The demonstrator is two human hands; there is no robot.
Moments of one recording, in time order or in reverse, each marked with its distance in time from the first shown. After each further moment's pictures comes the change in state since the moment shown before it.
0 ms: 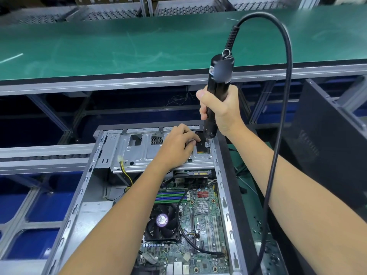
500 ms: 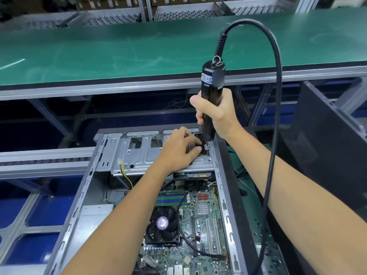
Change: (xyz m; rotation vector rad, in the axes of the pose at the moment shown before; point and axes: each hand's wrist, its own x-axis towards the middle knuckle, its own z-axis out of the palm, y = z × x) left_hand 0.000 0.002 0.000 0.059 -0.029 0.007; right_hand -0.001 -0.004 0.003 0.004 -0.078 0.009
